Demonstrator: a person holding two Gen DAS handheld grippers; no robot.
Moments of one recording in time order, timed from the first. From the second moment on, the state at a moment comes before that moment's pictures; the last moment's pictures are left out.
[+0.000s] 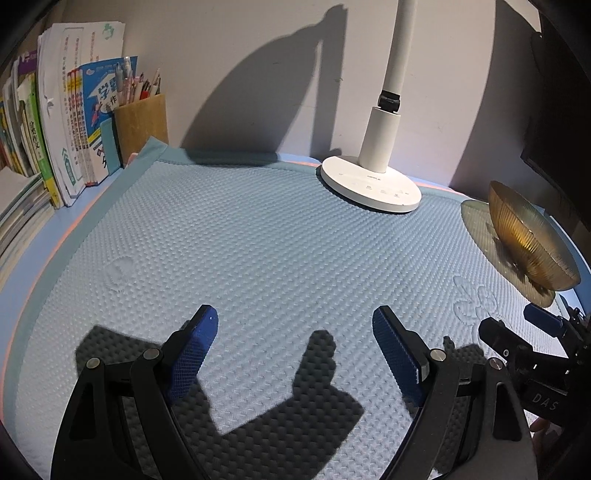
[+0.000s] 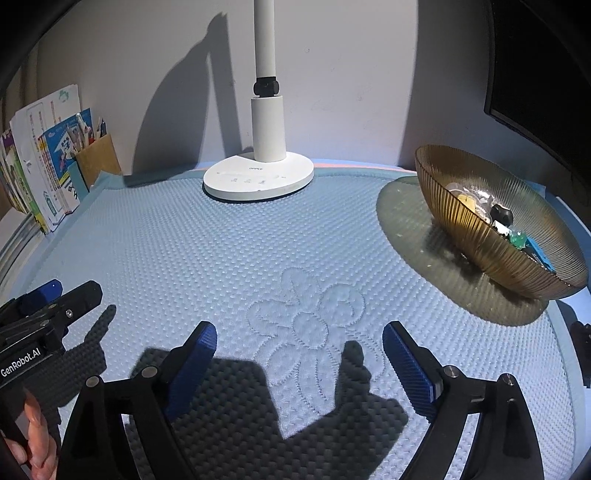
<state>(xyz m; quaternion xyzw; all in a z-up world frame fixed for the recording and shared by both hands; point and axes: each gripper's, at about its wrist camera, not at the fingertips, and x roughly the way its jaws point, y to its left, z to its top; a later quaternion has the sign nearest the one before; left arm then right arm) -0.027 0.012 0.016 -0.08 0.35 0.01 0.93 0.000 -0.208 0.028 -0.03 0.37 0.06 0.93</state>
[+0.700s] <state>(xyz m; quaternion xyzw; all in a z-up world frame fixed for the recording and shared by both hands) -0.025 0.014 0.013 -0.08 0.36 0.00 0.93 0.001 -0.210 0.025 -0.03 0.38 0.07 0.92</state>
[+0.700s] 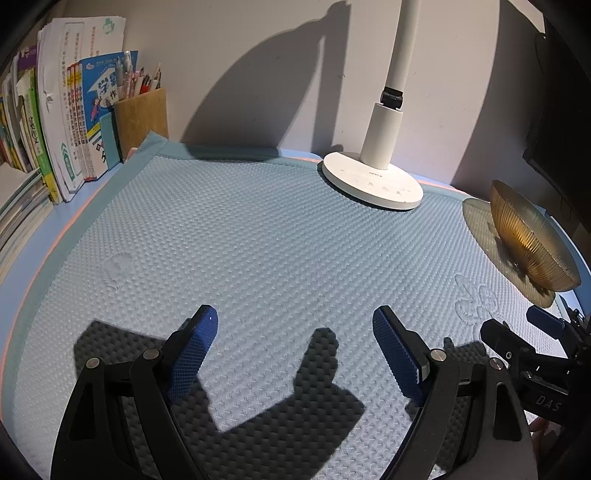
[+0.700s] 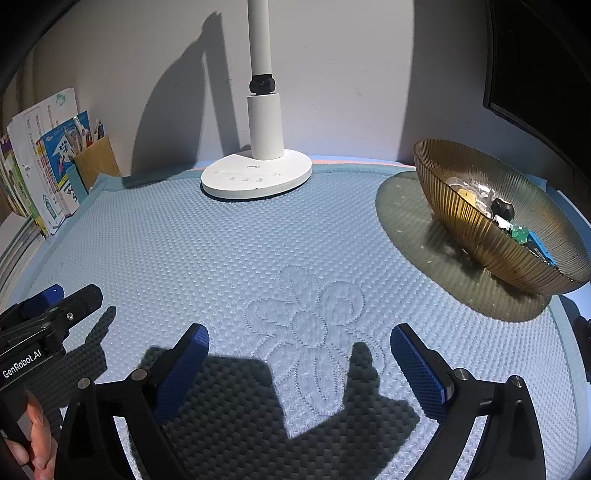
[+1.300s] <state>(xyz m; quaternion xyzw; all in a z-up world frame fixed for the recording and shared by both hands) -0.021 0.014 0.007 -0.09 0.37 0.00 0.92 0.002 -0.210 0.025 -0.02 0.38 0.06 0.92</state>
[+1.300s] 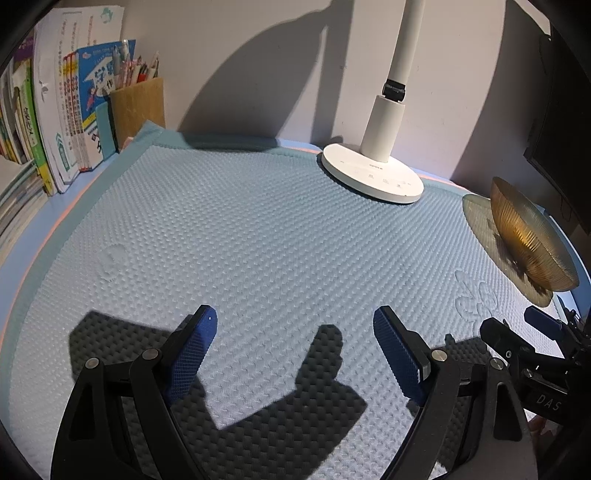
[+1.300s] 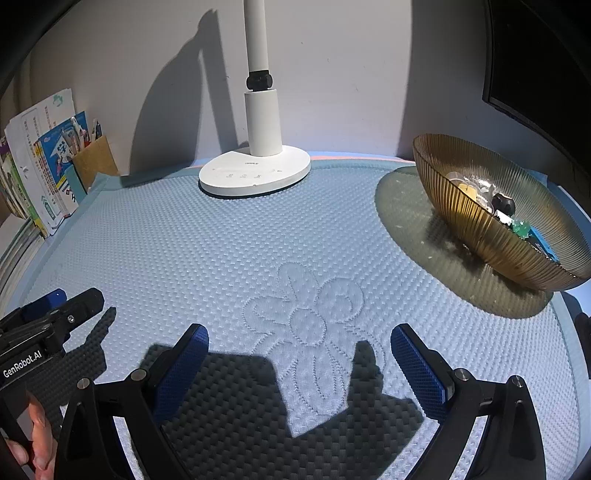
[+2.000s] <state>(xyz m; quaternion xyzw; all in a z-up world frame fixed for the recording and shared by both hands) -0.017 0.016 0.003 -0.10 0.39 -0.01 0.92 0.003 -0.211 0.024 -0.02 0.39 0.06 0.92</state>
